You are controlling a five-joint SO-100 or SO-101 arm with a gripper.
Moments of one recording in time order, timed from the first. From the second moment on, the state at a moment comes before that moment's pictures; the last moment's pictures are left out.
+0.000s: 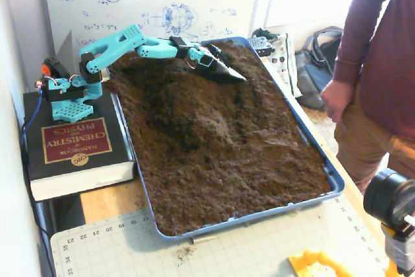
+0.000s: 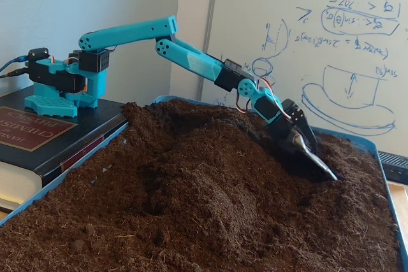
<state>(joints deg) -10.8 19.5 41.1 10.6 -10.1</state>
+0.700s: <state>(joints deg) -11.2 54.6 94.1 9.7 9.0</state>
